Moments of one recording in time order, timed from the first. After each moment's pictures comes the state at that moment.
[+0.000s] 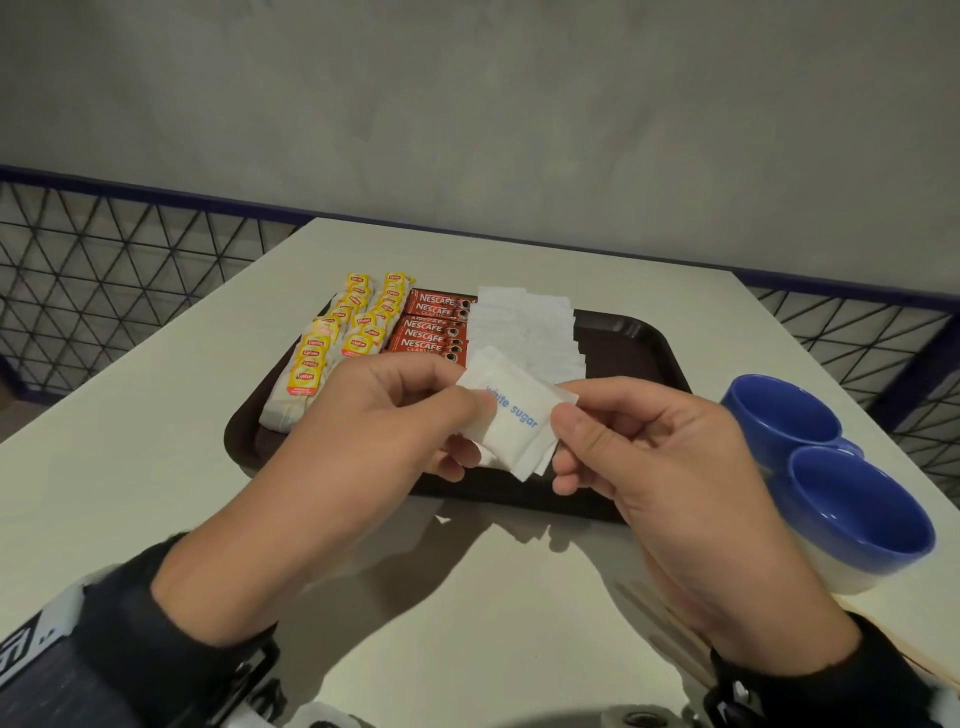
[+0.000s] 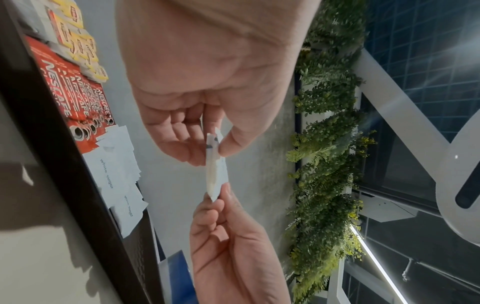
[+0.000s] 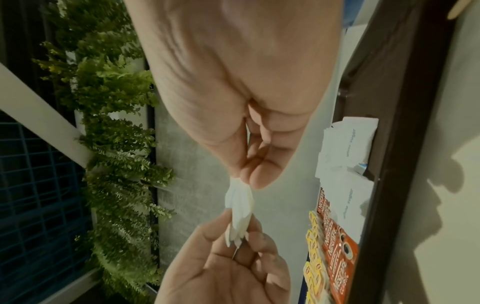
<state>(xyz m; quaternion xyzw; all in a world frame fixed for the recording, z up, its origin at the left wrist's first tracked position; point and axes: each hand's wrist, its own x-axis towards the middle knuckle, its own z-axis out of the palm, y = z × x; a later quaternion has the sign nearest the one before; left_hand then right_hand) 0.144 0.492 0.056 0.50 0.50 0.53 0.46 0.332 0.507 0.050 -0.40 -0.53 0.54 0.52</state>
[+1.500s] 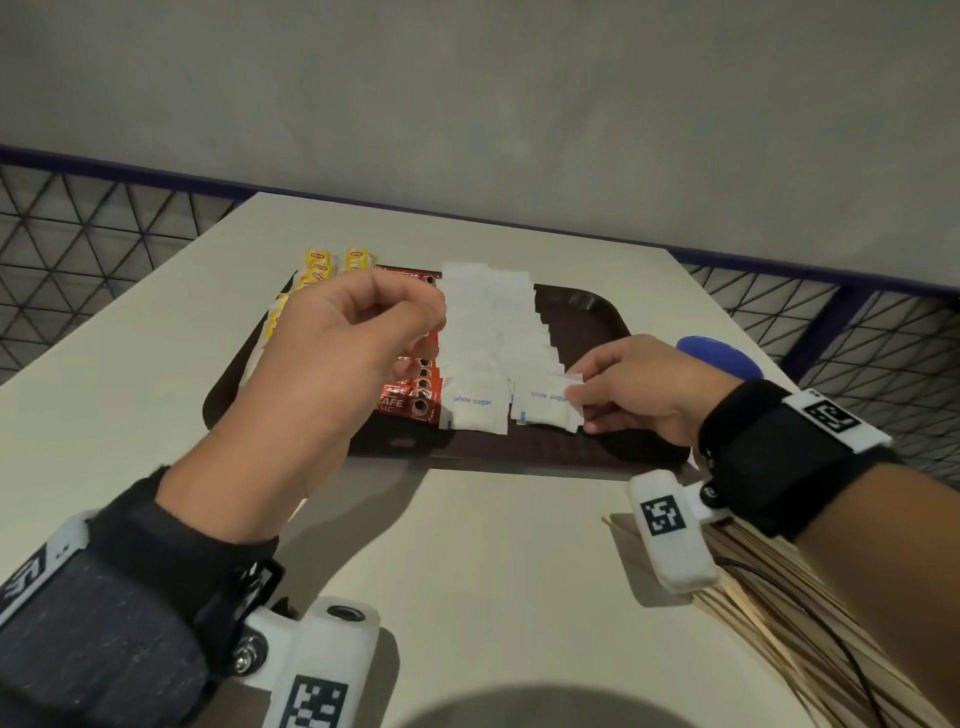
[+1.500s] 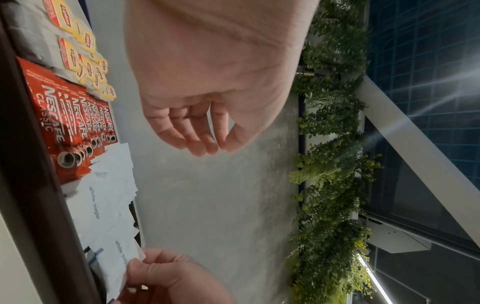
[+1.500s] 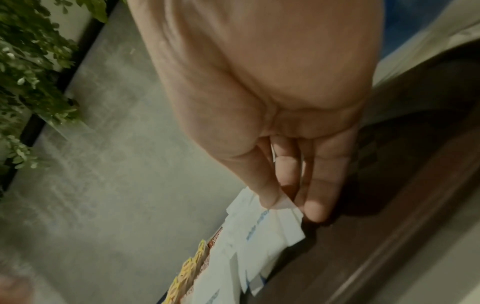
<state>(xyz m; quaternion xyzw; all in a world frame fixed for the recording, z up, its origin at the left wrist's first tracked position) 0.122 0.503 0.067 0.48 0.48 0.59 0.43 0.362 0.579 0.056 -0.67 -0.54 0.45 0.23</state>
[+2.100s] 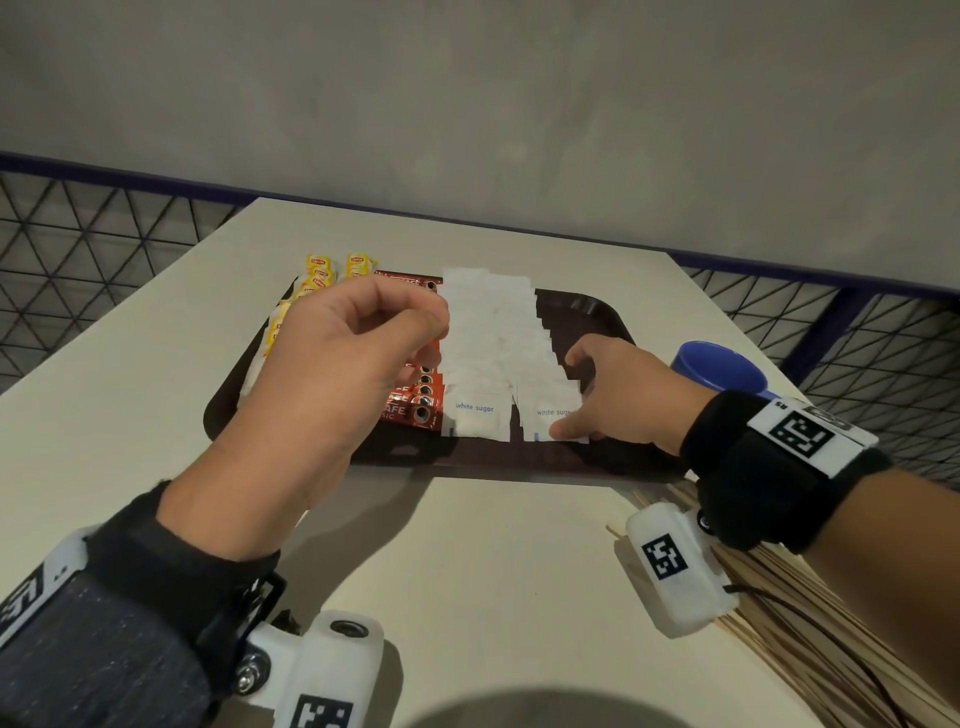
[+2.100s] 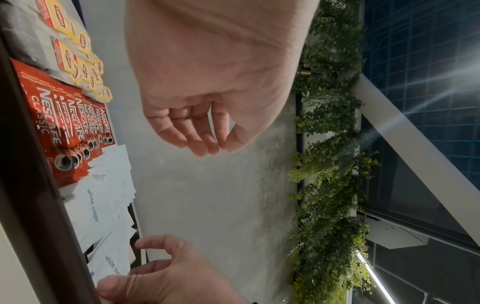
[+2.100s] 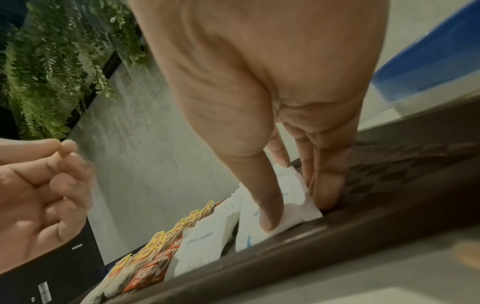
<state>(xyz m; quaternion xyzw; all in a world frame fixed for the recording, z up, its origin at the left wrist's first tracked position) 0.122 0.501 0.067 0.50 0.49 0.59 0.41 0.346 0.578 0.054 -0.68 -0.70 0.18 0.07</state>
